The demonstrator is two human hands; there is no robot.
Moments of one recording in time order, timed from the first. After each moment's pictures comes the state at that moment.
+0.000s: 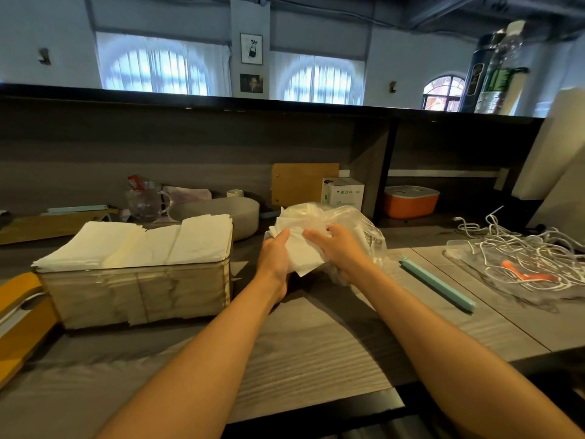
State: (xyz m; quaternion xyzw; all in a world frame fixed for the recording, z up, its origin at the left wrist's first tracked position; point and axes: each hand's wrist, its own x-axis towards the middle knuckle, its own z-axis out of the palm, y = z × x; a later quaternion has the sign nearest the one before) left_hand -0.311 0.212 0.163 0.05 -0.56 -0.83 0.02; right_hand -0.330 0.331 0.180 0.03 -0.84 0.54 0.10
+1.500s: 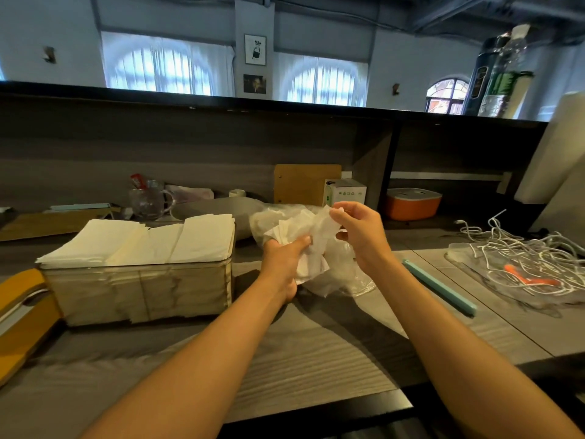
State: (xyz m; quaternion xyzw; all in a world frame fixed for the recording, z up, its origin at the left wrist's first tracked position) left_hand -0.306 0.220 0.166 0.07 -0.55 -0.83 0.03; right_hand -0.321 0.351 0.203 0.05 -0.72 0.66 0.21
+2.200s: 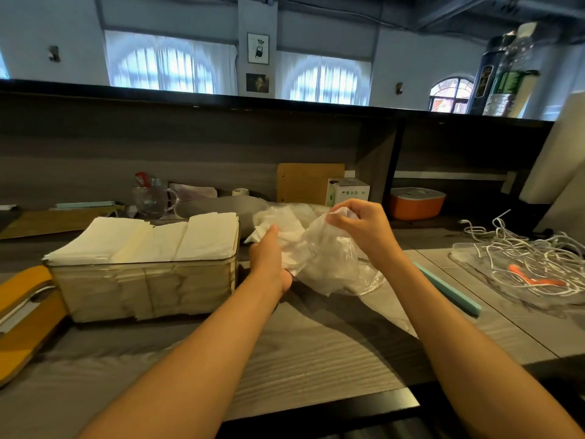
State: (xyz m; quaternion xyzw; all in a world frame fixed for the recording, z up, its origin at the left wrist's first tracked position) left_hand -0.317 0.200 0.169 0.16 -0.41 -0.90 0.02; right_hand -0.316 0.361 0.210 0.17 -0.78 0.55 0.23
